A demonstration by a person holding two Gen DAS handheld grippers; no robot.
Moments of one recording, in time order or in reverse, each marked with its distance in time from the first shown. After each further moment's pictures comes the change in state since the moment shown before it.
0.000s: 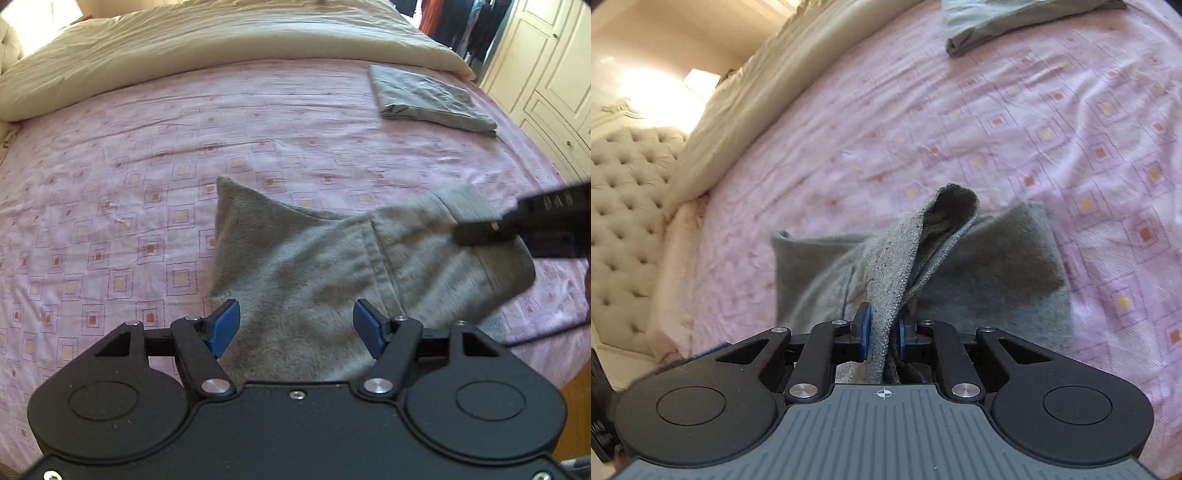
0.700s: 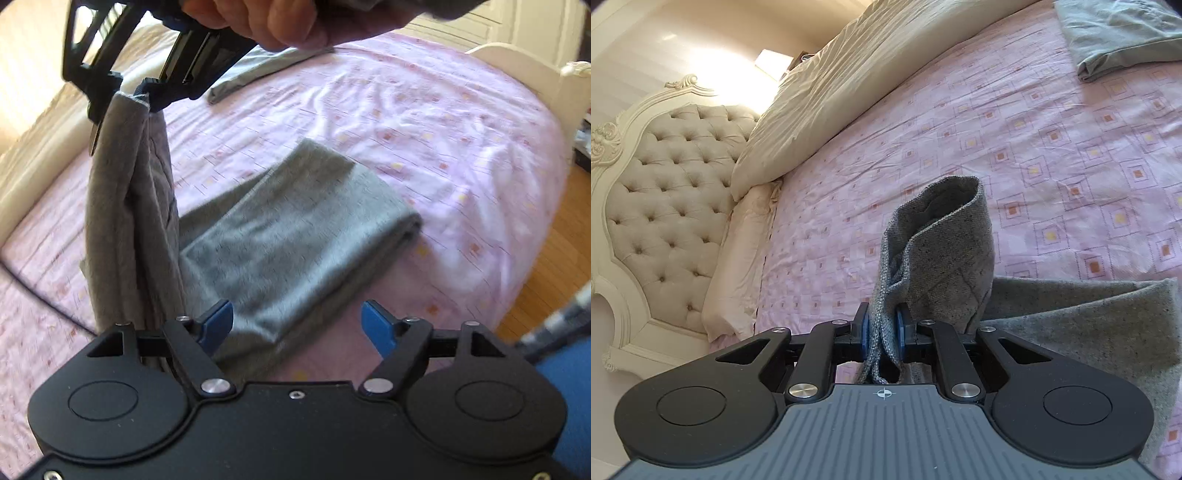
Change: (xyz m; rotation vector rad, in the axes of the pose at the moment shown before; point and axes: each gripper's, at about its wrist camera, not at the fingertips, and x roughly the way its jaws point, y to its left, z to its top) left arm 0.027 -0.125 -0.058 0.567 -0.036 -0.044; right arm 0.027 0.073 0.040 -0.106 0.062 0.182
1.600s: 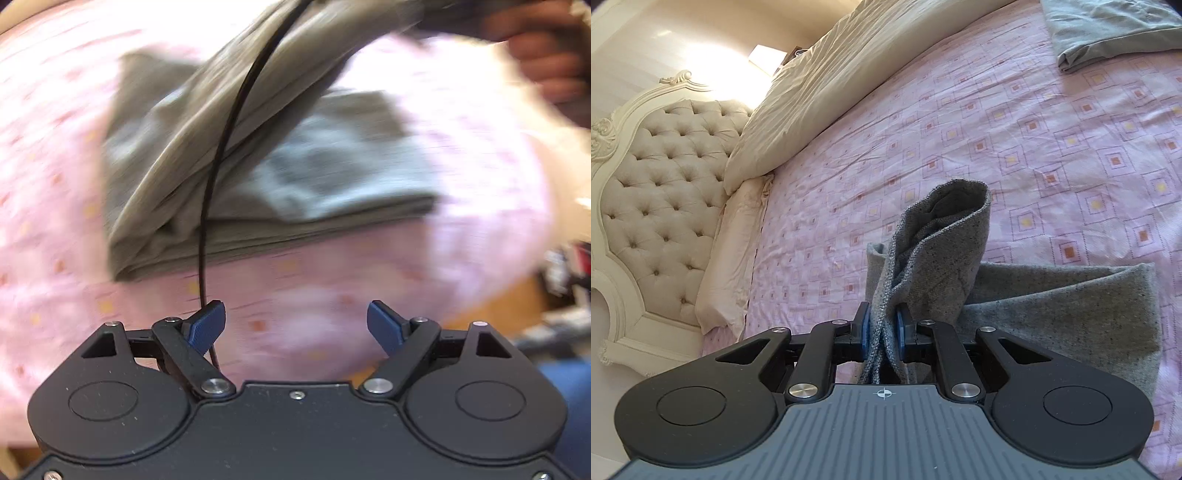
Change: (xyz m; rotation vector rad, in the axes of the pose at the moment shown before) left arm -0.035 0.087 -0.087 -0.523 0.161 -0.334; right arm -0.010 -0.016 -0.010 -0.001 0.013 -0.024
